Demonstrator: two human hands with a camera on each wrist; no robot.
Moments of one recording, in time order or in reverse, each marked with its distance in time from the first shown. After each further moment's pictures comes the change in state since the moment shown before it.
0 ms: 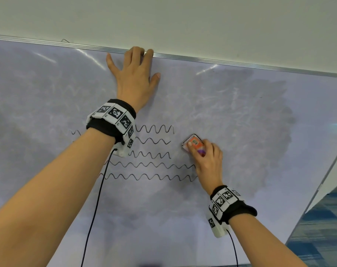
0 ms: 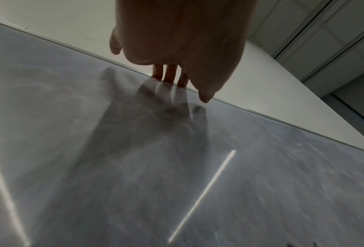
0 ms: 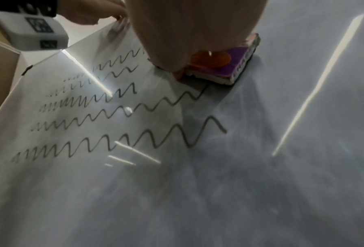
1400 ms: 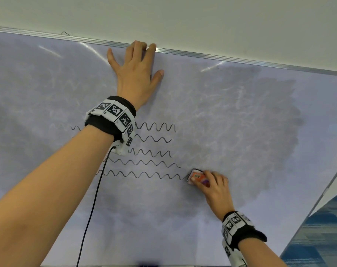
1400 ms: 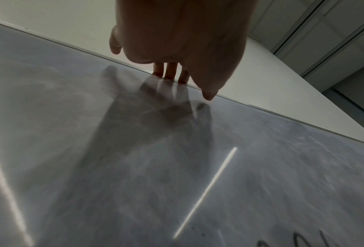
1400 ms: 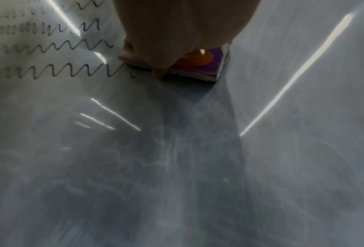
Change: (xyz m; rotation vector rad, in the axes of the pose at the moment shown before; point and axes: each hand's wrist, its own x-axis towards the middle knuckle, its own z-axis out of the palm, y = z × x) left_hand -0.001 0.001 0.002 0.016 -0.007 -0.006; right_hand -0.098 0.043 0.022 -0.024 -0.201 -0.207
